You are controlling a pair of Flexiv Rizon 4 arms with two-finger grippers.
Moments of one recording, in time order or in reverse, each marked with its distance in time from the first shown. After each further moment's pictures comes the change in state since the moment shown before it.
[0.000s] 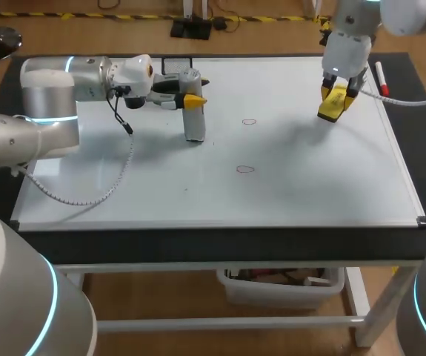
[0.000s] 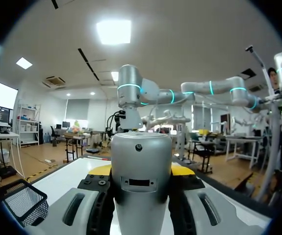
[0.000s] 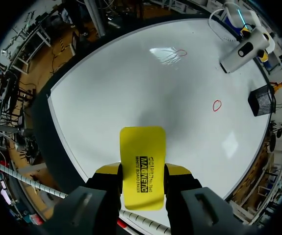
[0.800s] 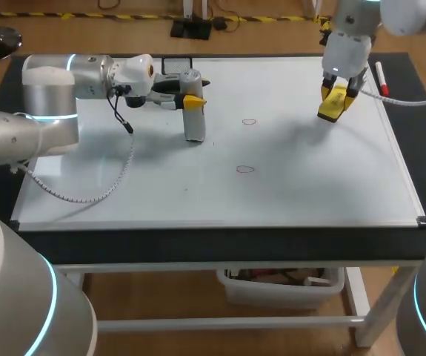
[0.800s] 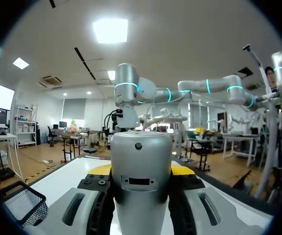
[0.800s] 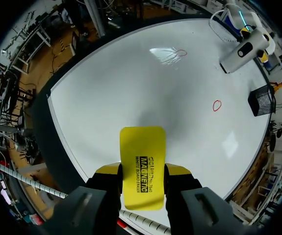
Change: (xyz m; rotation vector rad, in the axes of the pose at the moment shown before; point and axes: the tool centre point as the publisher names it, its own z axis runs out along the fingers) left arm 0.001 0.002 0.001 -0.013 0.030 0.010; right arm 0.000 0.000 0.000 0.000 0.000 0.000
